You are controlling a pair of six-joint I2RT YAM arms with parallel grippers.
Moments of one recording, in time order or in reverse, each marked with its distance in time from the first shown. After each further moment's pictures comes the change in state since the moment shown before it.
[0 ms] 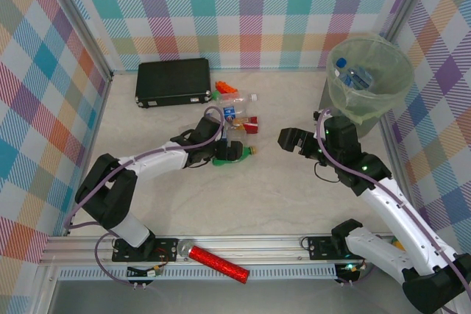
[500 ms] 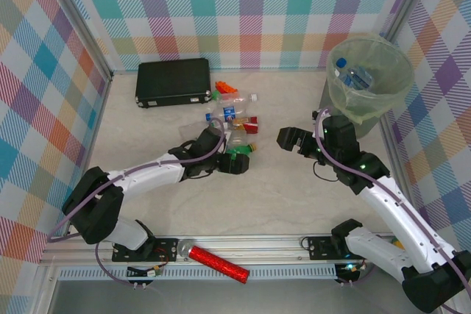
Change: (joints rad) left arm -0.130 -0.126 -0.082 -0.012 0.056 -0.043; right arm 0.003 0.017 0.000 0.012 0.000 0.005
